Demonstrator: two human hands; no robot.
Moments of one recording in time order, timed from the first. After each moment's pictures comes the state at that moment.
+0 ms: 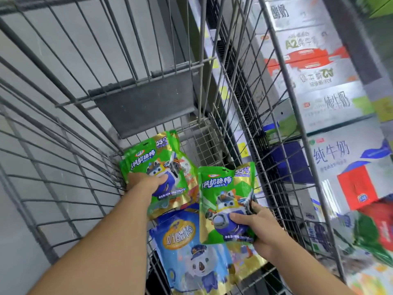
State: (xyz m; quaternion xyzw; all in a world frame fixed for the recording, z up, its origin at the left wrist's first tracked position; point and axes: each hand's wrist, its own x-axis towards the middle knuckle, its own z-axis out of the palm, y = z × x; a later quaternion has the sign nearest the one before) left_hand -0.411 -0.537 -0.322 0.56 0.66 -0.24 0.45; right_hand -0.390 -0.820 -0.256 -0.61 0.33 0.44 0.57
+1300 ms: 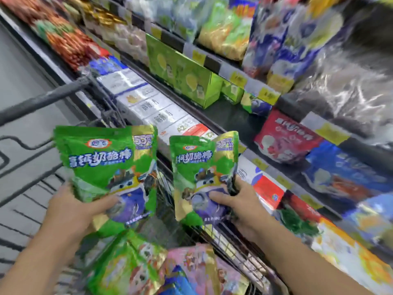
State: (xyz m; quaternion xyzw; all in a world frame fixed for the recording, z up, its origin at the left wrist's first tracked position) left_hand -0.326 -0.525 -0.034 0.67 0.22 -0.02 0.71; right_hand -0.319 -0.838 -0.054 -0.62 0.17 0.13 0.76
